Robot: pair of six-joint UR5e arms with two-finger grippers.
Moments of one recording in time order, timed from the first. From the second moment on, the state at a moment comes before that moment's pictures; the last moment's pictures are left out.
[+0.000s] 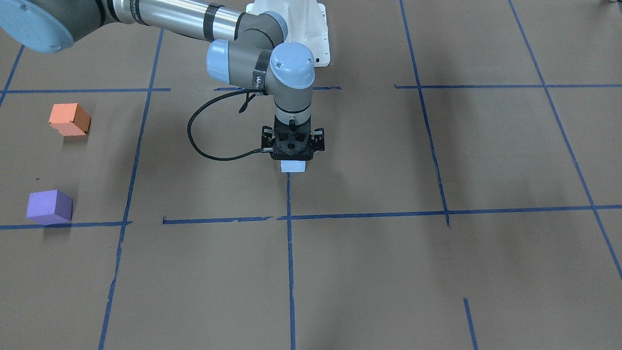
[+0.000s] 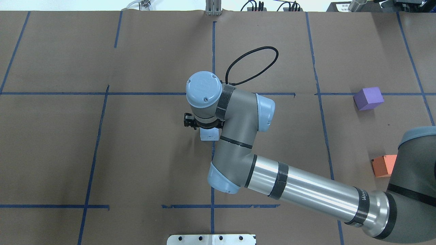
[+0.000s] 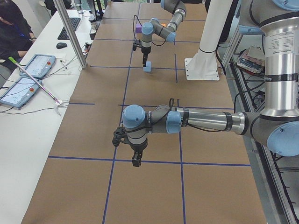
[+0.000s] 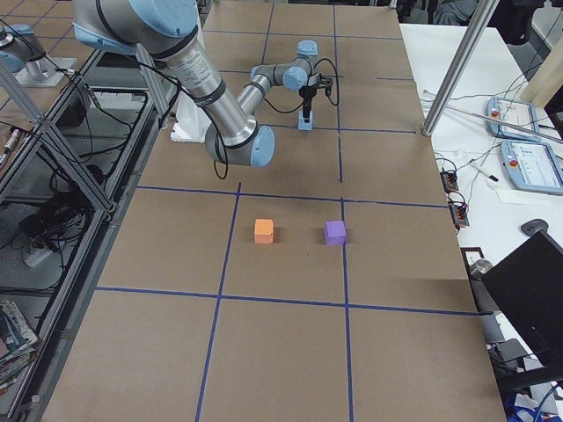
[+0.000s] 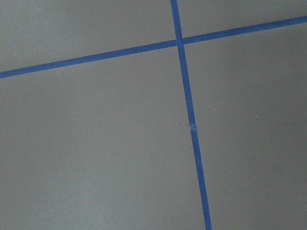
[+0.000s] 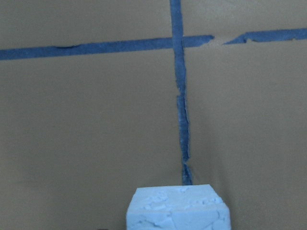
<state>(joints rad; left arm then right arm) -1.57 -1.45 -1.76 -1.46 -2.29 0.18 0.47 -0.66 1.35 -1.54 1.82 1.30</state>
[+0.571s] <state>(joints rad) -1.57 -1.45 -1.76 -1.46 -2.29 0.18 0.48 -0.64 1.33 -1.54 1.83 1.28</state>
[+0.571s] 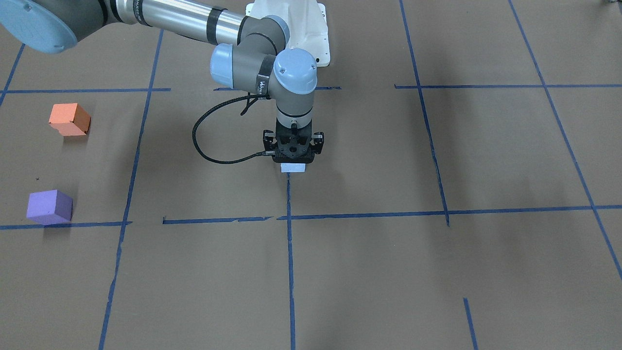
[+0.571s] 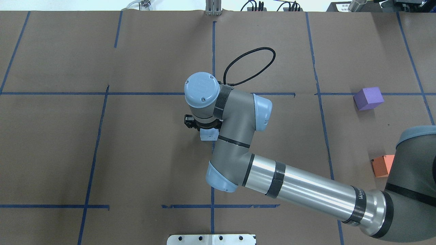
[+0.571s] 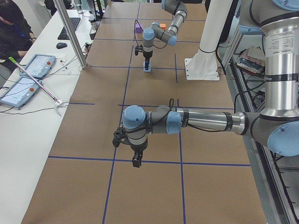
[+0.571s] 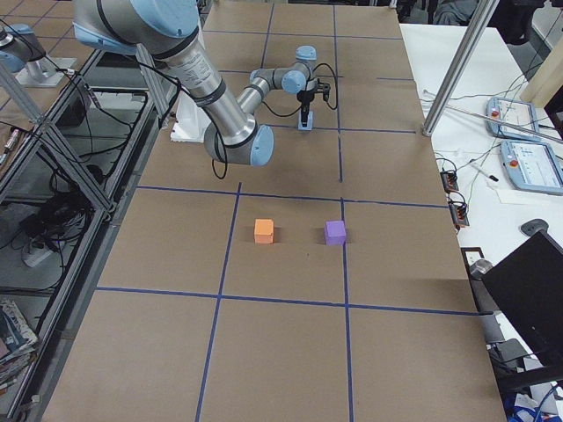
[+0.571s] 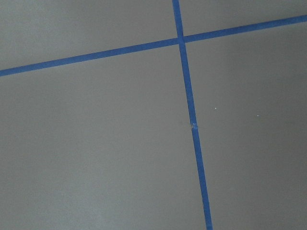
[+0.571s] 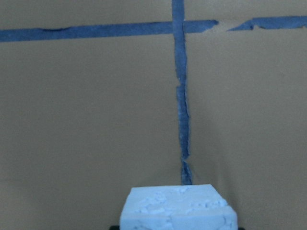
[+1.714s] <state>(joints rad) -1.57 -1.45 -1.77 -1.46 -2.29 0.18 0.80 -1.30 1.88 -1.61 1.98 0.78</state>
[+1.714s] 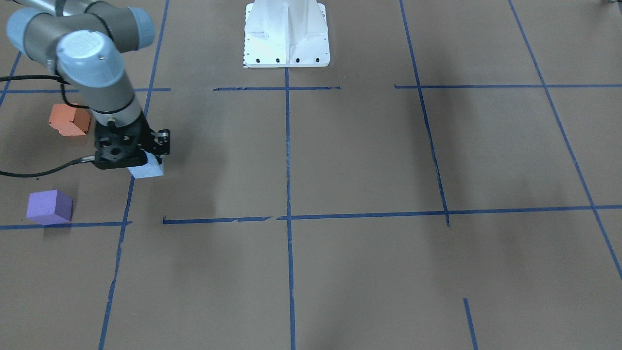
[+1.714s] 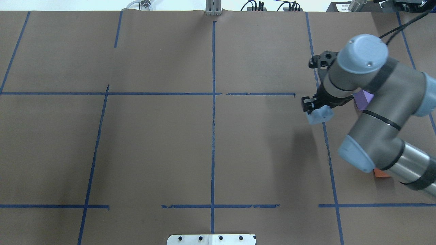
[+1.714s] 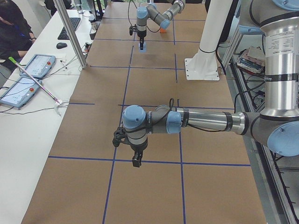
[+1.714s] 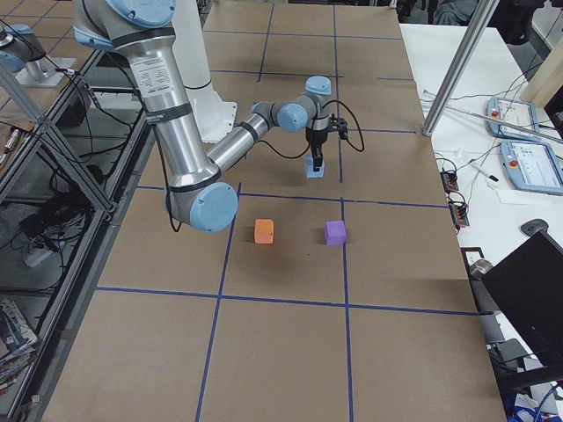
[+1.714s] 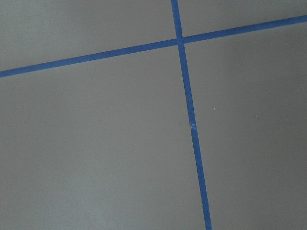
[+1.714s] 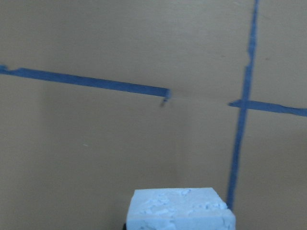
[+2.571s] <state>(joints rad) -1.57 -1.45 -1.77 -1.46 -2.29 0.18 0.94 -1.61 1.78 -1.22 2.14 0.72</state>
